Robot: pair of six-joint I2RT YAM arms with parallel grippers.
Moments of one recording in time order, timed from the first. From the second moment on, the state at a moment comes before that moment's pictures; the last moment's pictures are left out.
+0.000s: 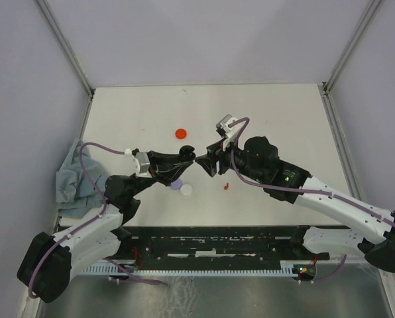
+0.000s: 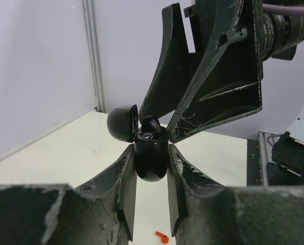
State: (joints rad) left arm -0.55 0.92 0.29 1.16 0.56 -0.28; right arm 0.98 1.12 1.04 -0.09 0.04 0.18
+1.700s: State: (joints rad) left arm -0.54 0.87 0.35 0.63 0.33 0.10; right arm 0.61 1.90 1.47 -0.83 0.14 0.27
